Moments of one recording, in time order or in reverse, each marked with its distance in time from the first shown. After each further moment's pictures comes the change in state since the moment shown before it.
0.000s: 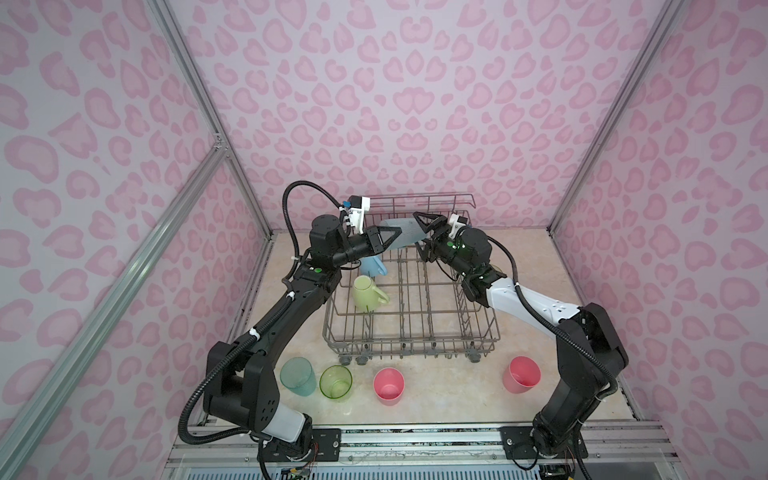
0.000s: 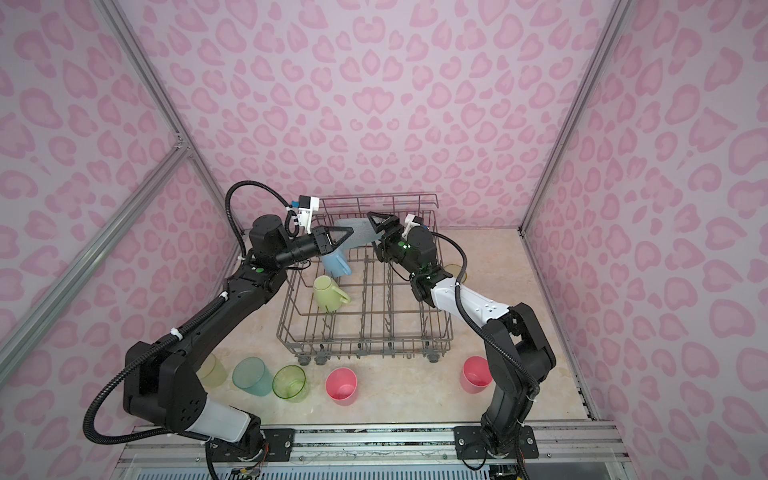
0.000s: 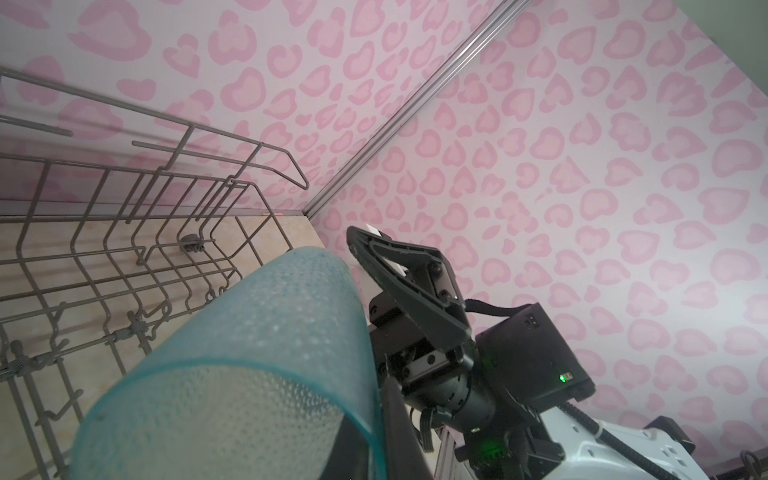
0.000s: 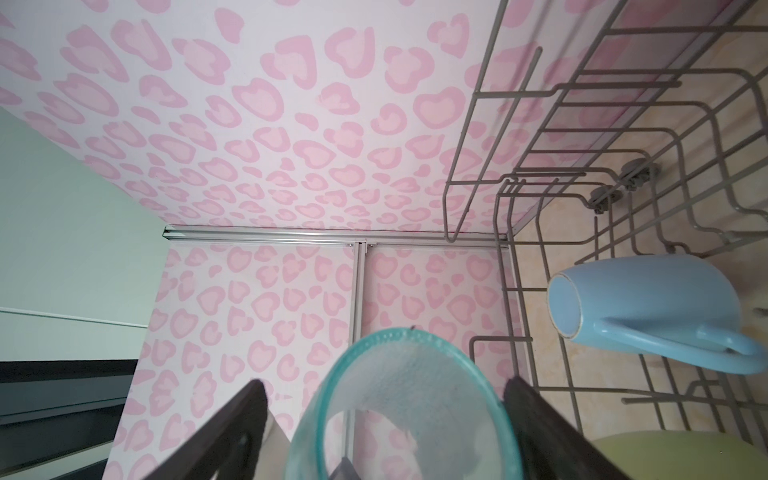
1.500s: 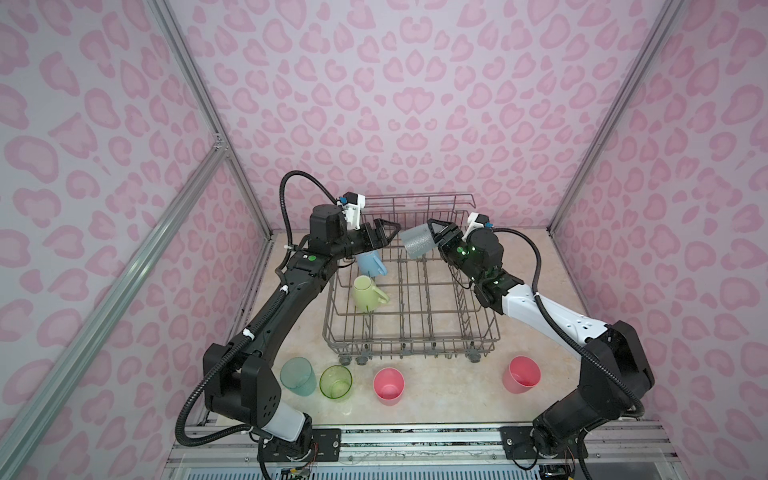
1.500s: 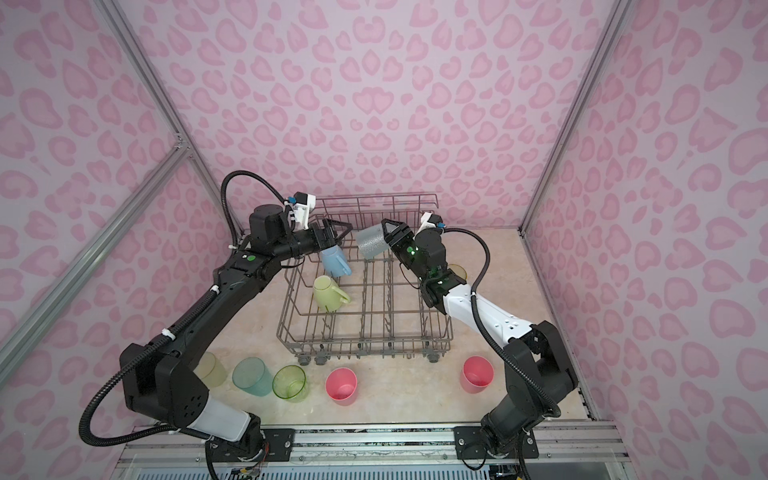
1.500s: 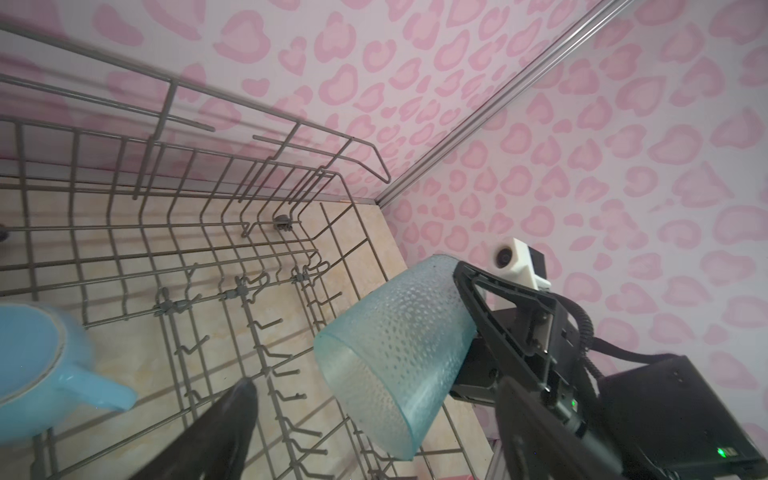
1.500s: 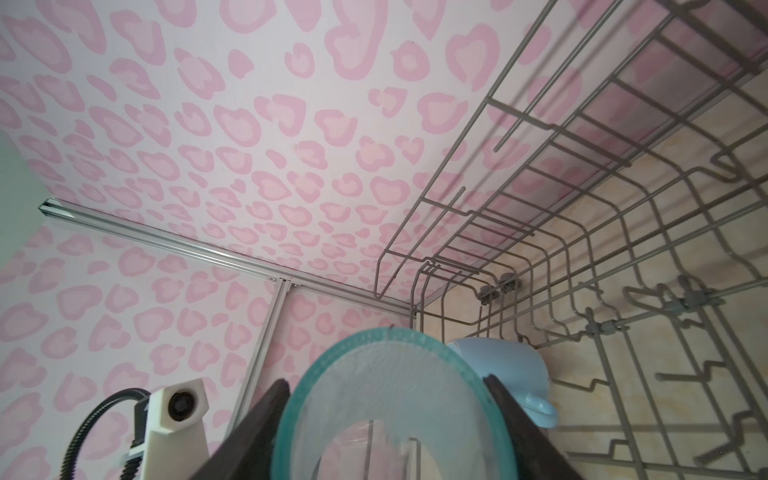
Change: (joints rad) left arm 0.031 0.008 0.177 -0.459 -0.186 0.175; right arm 0.001 -0.166 -0.085 -0.218 0.227 -0.432
